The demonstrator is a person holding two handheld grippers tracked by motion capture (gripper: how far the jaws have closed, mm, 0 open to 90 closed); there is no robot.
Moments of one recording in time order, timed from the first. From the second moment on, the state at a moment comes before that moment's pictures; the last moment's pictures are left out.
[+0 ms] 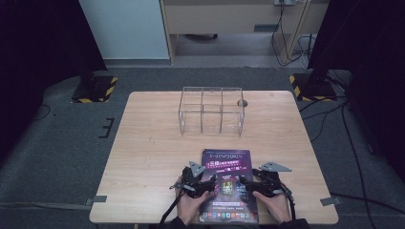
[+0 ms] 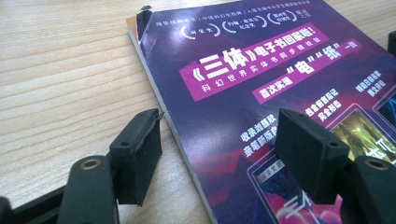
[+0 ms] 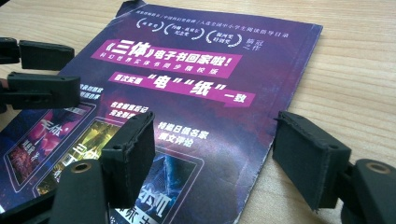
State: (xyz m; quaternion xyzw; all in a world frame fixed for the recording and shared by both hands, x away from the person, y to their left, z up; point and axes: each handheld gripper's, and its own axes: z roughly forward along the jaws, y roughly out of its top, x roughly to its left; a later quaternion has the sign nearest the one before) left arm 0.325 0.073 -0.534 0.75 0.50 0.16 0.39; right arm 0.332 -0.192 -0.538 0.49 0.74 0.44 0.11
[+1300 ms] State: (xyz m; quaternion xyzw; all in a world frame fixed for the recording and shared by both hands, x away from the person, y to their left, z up) left arm 0.316 0.068 -0.530 0.75 0.48 0.18 0.41; right arm 0.333 -0.195 -0.538 0.50 0.74 0.44 0.11
